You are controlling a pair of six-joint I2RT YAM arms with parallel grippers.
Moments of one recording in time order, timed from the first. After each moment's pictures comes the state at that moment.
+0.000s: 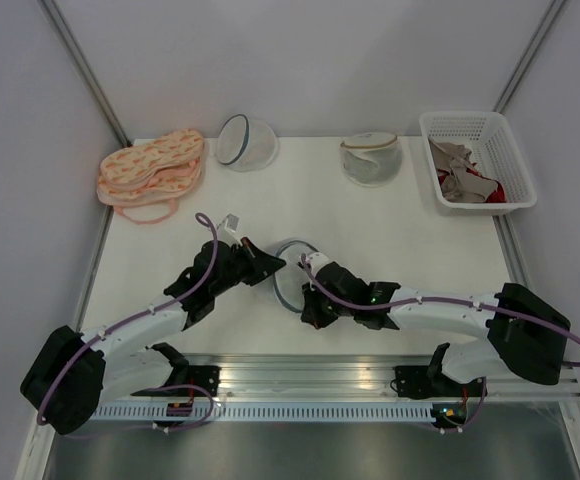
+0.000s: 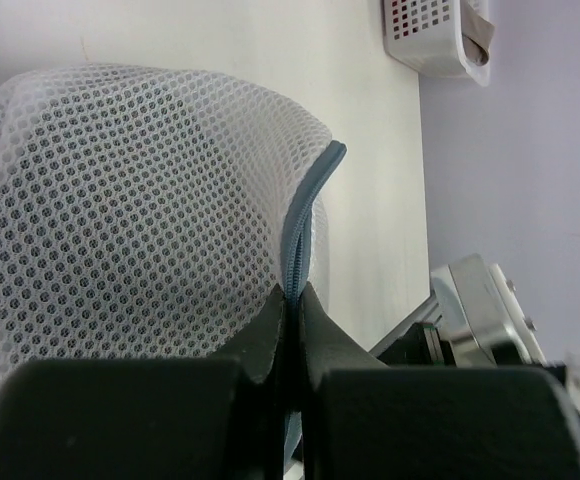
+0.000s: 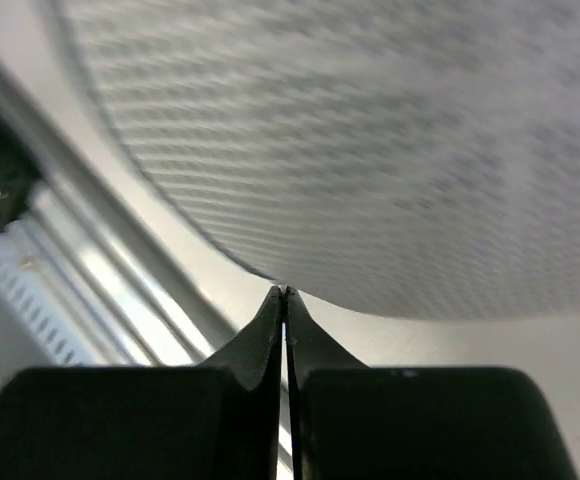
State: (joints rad) left arm -0.63 1.08 0.42 0.31 0.13 -1.01; right arm 1.05 1.37 0.65 -0.03 -0.12 0.53
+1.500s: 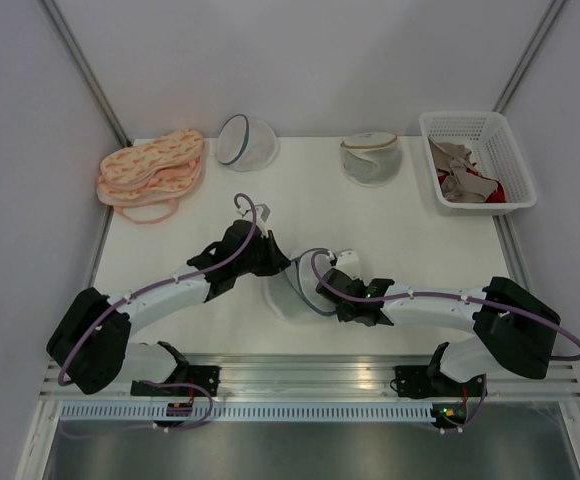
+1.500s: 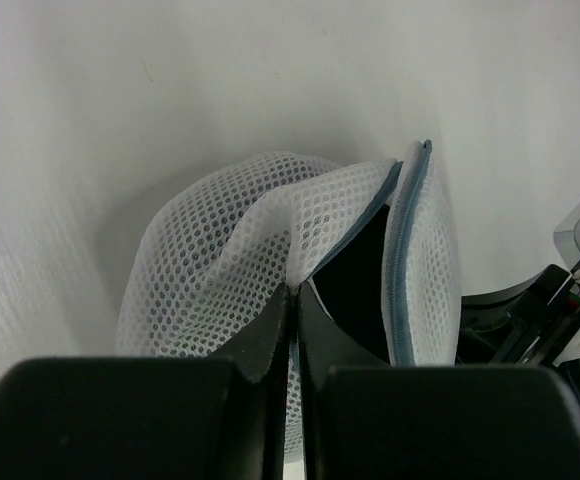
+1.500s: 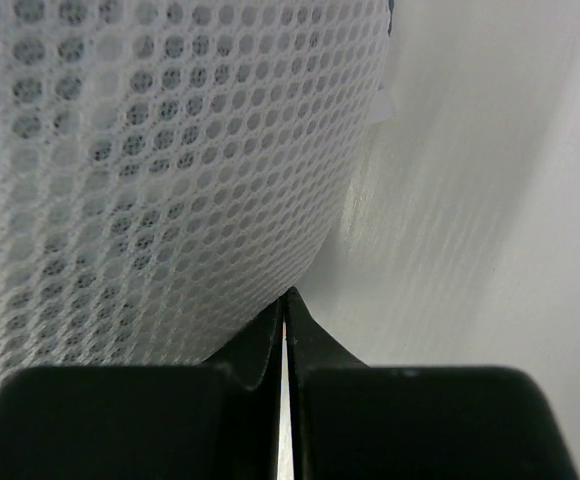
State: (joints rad) left arm -0.68 1.33 0.70 0.04 0.07 -0.68; right arm 1.02 1.43 0.67 -0.40 0.43 0.71
